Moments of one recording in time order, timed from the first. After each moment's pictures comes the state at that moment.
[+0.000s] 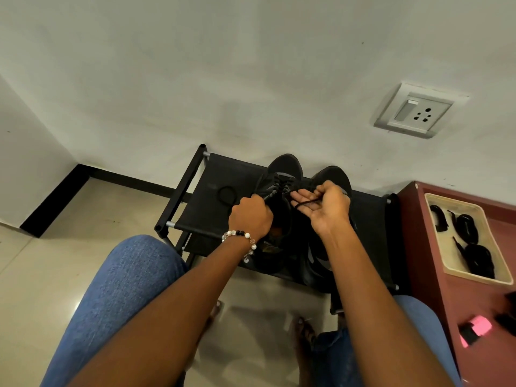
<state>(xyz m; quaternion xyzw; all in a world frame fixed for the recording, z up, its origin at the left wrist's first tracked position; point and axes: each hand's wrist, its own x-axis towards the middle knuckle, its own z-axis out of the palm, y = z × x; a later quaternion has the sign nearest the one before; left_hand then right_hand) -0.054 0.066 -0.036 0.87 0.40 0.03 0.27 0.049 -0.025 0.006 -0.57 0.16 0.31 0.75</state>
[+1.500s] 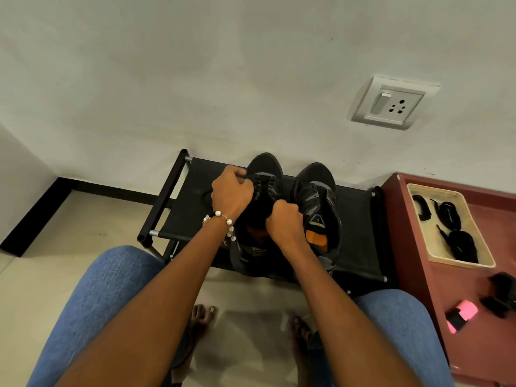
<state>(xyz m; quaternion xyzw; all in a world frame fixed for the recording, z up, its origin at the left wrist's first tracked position) -0.028 0.091 -0.019 0.74 0.43 0.20 0.48 0.015 -0.022 -0.023 -0.93 -0.27 0.17 0.19</state>
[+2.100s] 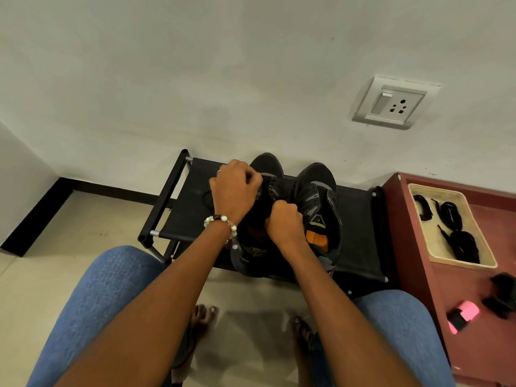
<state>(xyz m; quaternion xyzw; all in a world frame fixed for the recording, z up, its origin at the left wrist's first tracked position) -0.027 0.088 -0.012 0.85 0.34 0.29 0.28 0.013 -0.023 -0.021 -0.93 -0.27 0.17 0.17</state>
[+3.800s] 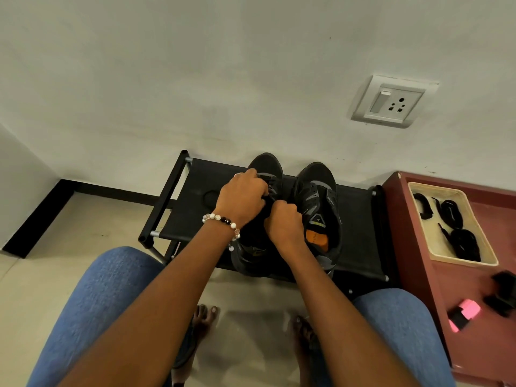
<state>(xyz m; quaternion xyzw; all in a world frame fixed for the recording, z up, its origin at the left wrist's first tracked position) -0.032 0.081 -0.001 0.97 0.20 0.06 0.11 0.010 -0.024 -0.019 -0.93 -0.25 0.17 0.19</state>
